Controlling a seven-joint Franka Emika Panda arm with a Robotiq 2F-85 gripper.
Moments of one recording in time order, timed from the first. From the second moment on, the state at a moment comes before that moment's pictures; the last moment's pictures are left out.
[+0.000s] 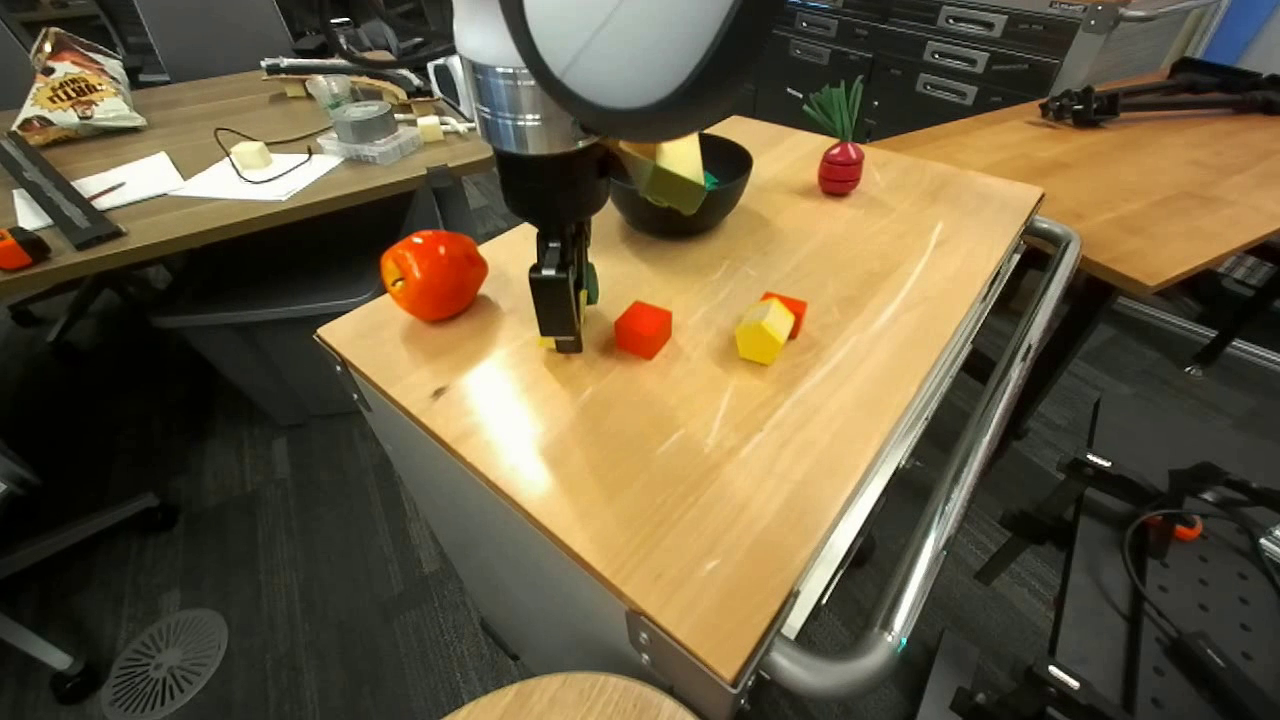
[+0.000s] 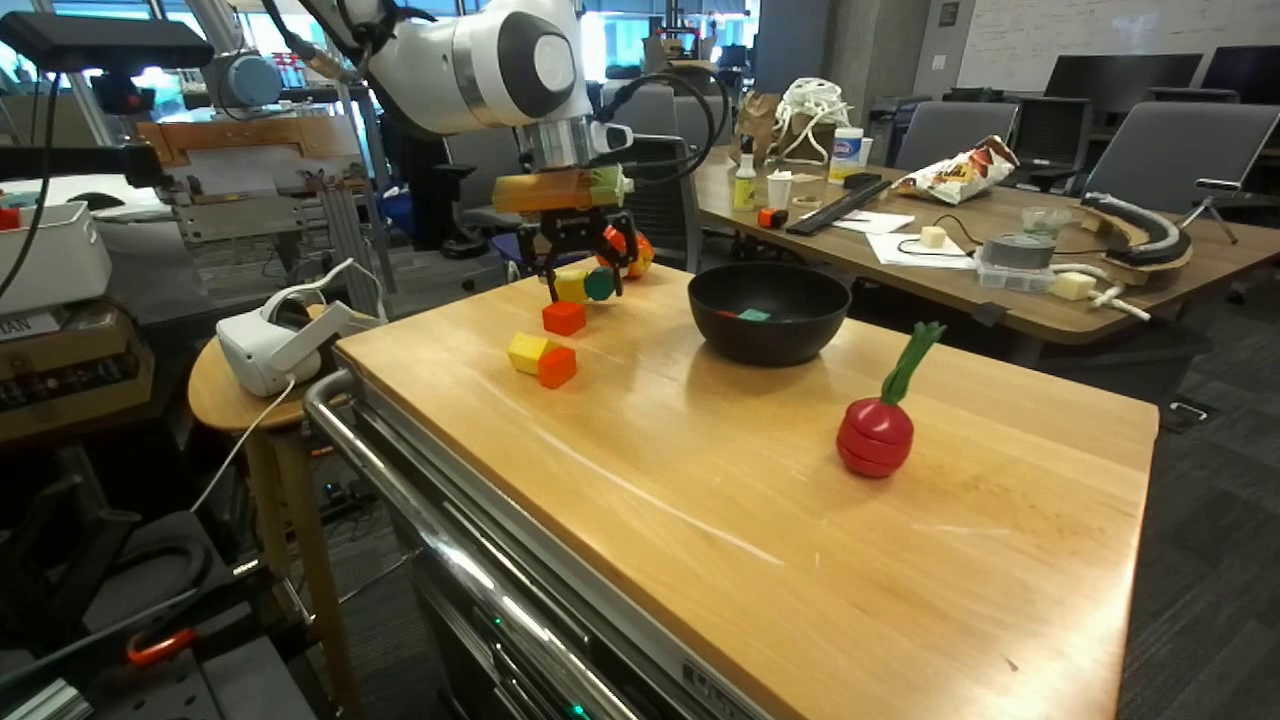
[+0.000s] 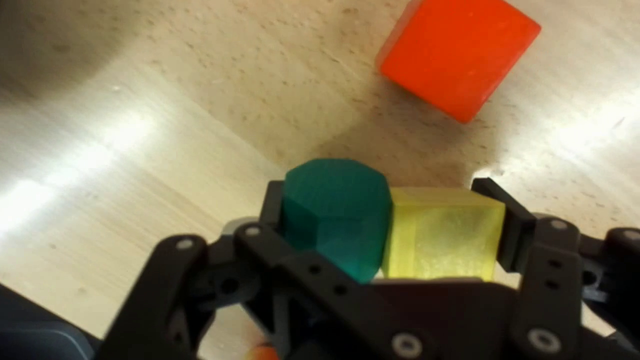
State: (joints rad) arm 0.13 0.45 0.13 -1.86 -0.25 2.36 -0.27
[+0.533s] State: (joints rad) arm 0.13 0.51 0.15 -1.78 -0.23 2.35 -0.35
